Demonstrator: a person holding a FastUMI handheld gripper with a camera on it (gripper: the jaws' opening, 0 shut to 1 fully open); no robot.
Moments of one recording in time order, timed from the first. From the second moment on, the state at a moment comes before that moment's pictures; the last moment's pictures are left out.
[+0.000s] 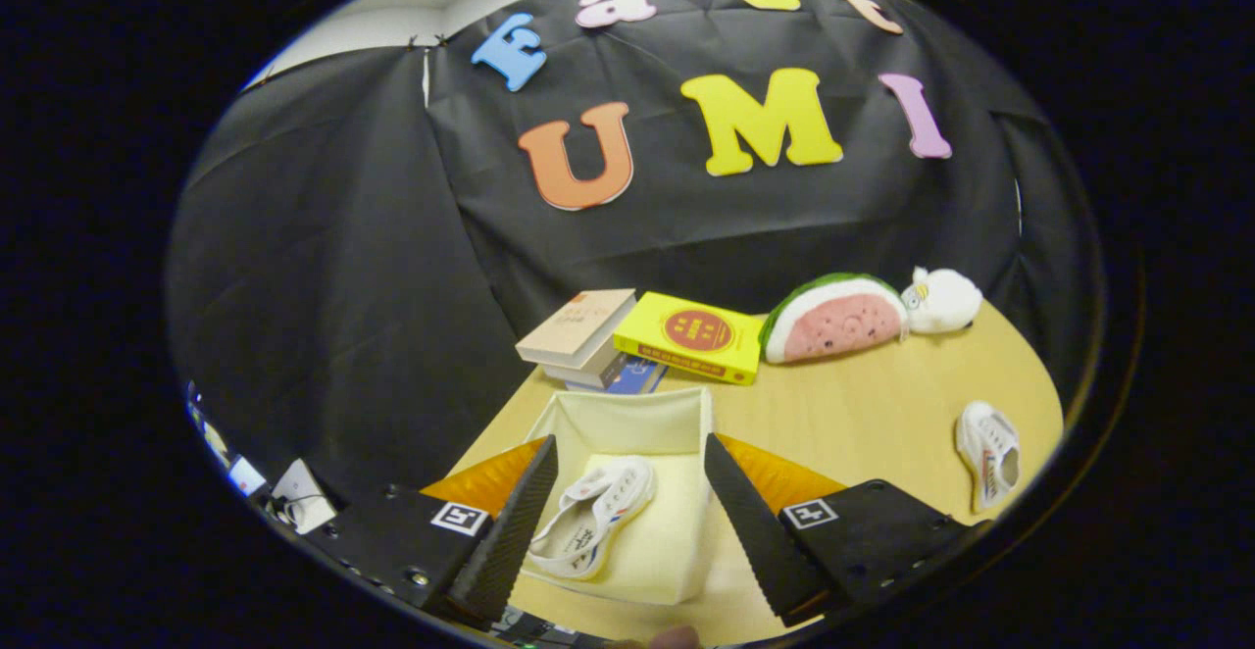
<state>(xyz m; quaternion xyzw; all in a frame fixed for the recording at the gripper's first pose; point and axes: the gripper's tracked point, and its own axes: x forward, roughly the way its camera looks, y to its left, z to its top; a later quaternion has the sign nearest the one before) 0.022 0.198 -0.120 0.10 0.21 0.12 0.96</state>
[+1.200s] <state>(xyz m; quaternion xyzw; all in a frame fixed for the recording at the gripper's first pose) -0.028 -0.222 -0.319 0.02 0.34 -0.01 0.94</state>
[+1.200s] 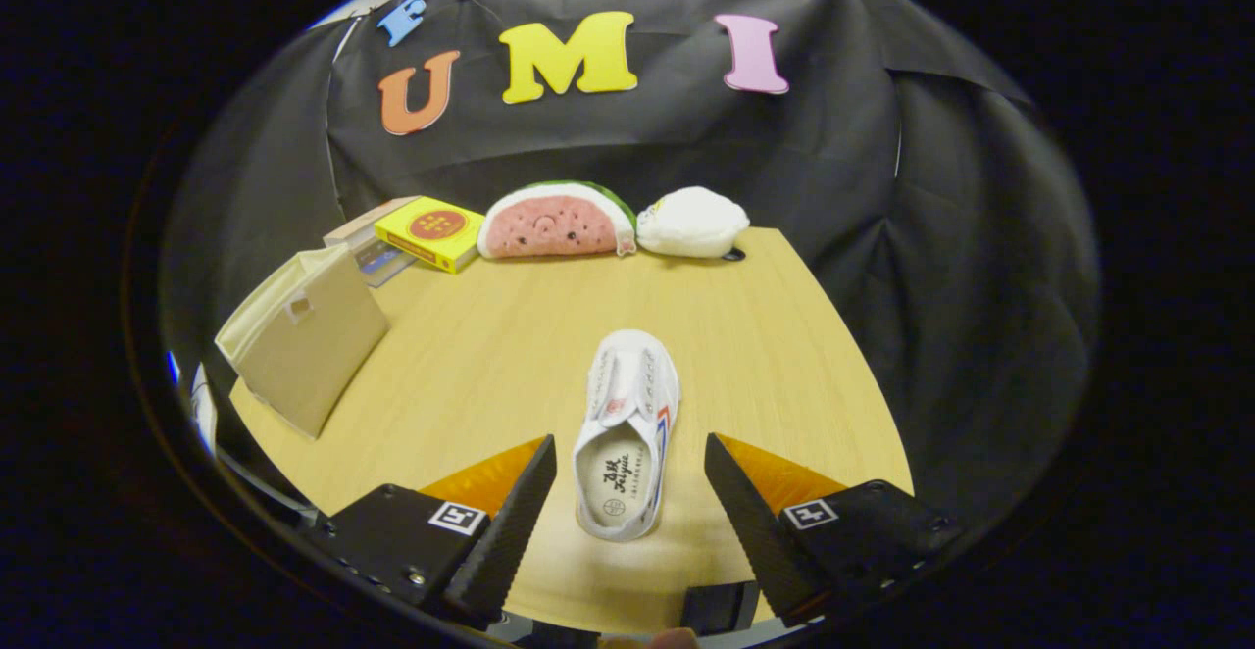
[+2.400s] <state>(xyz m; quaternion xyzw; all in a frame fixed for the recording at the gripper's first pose) 0.038 -0.242 -0.377 0.11 0.44 -0.07 0.89</state>
